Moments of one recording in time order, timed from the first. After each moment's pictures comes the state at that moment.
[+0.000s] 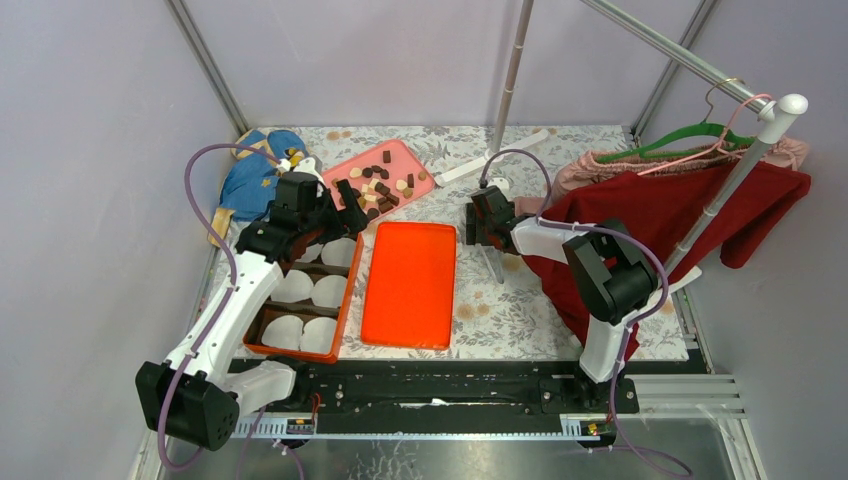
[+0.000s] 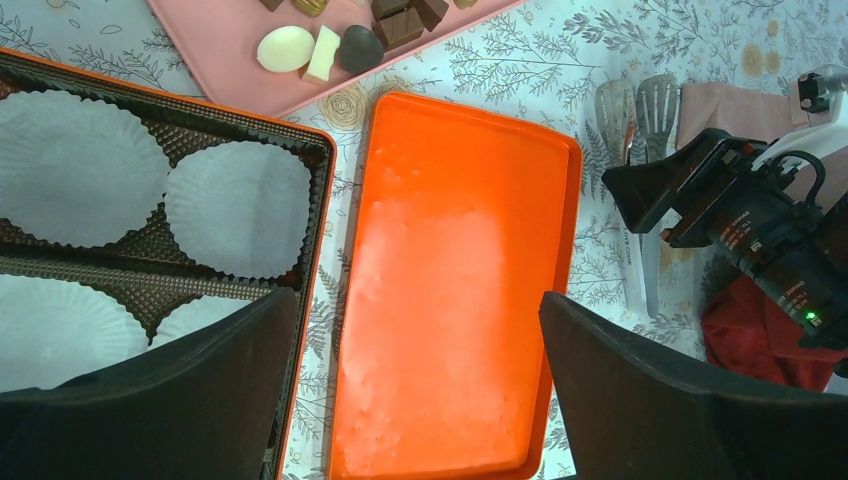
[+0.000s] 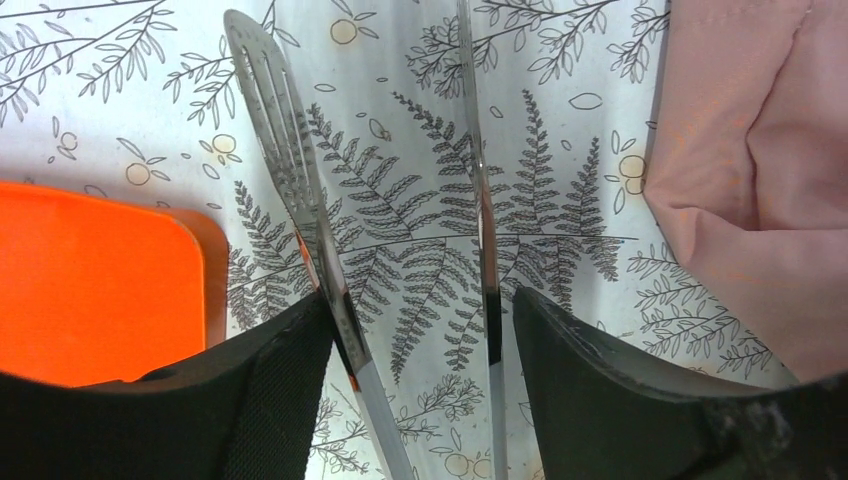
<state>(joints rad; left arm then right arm) -0.27 1.12 1.04 -0.60 0.03 -0.53 0.54 1.87 1.05 -0.07 0.28 0.39</state>
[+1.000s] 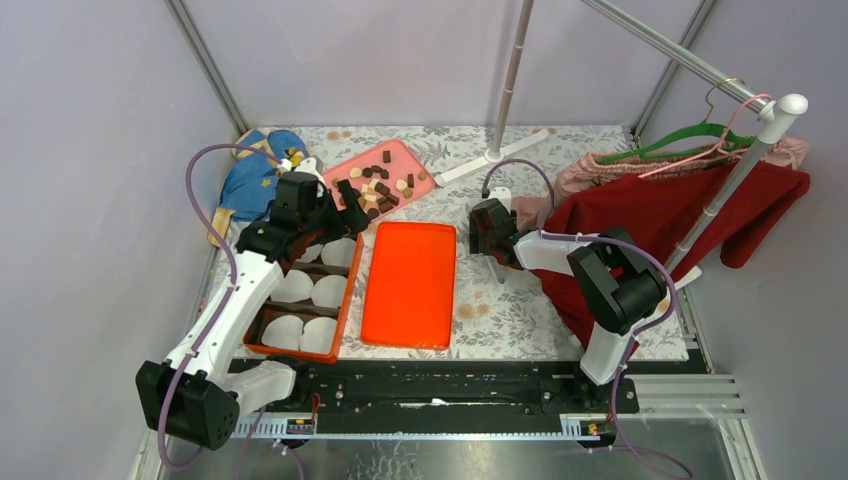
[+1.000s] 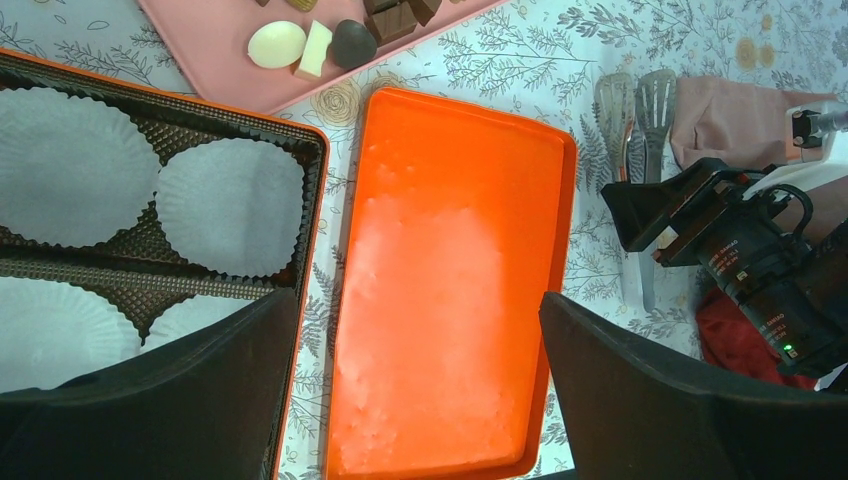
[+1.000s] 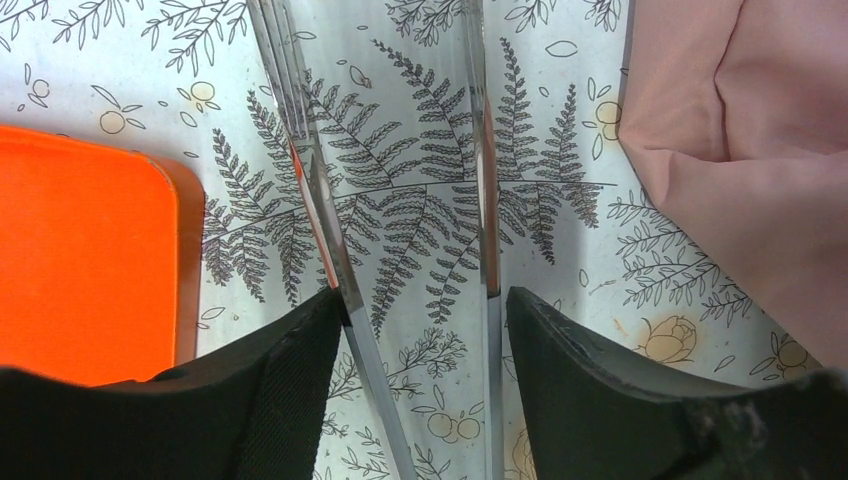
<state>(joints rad) -0.27 1.12 1.04 -0.60 0.04 -0.53 0.58 1.80 0.91 0.03 0.36 0.38</state>
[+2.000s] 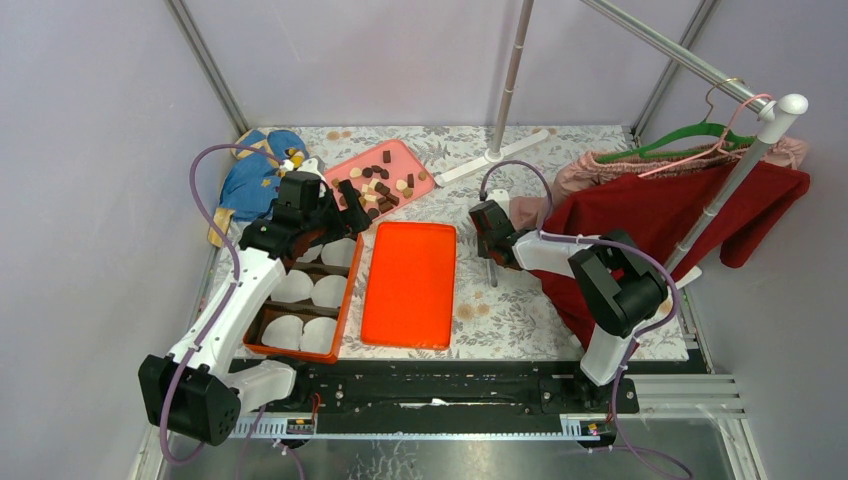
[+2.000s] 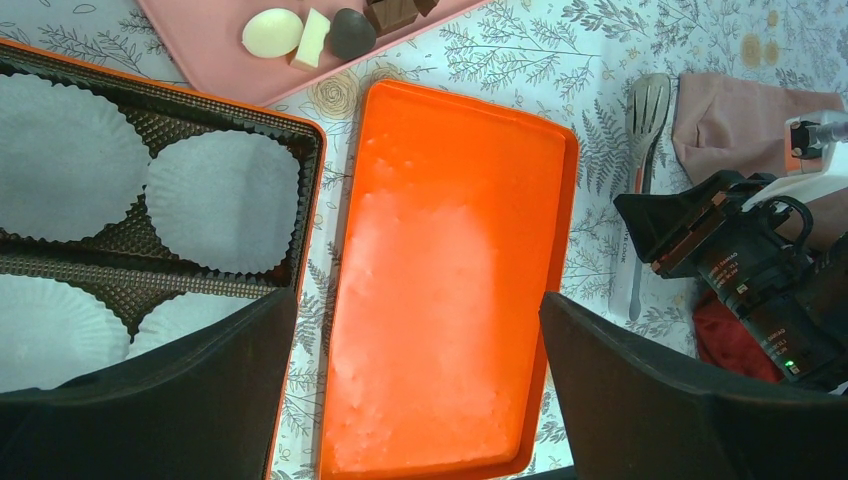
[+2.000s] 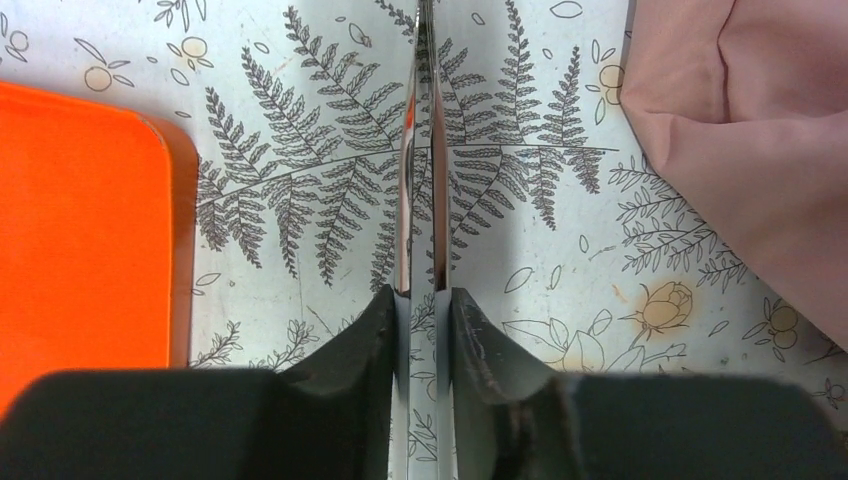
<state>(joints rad) -0.27 1.14 1.04 -0.60 0.05 -0.55 0.60 1.78 0.92 -0.04 0.37 0.39</state>
